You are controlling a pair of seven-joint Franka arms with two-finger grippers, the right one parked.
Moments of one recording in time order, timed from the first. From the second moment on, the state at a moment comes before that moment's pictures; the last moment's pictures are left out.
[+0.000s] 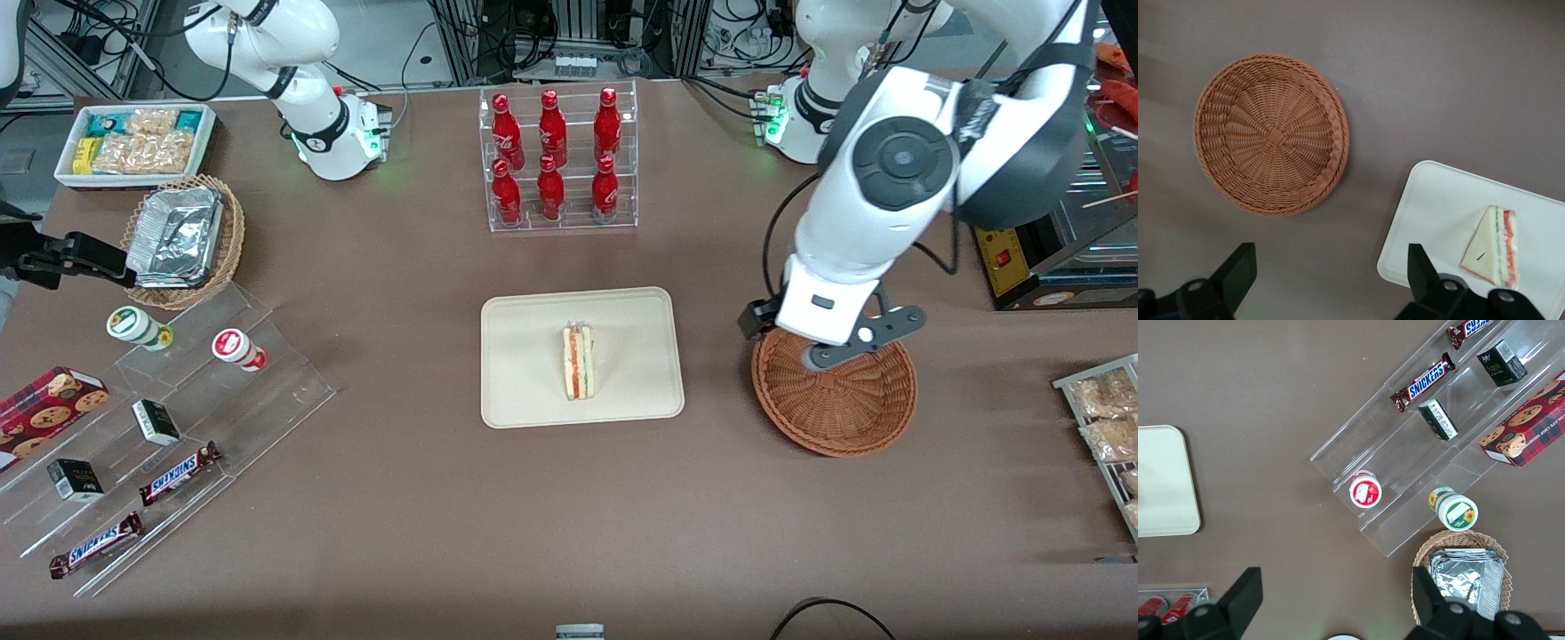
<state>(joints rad) 0.09 0.30 -0.60 -1.44 0.22 1.61 -0.85</state>
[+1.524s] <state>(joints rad) -0.03 0.06 -0.06 -1.51 -0.01 1.47 -0.15</state>
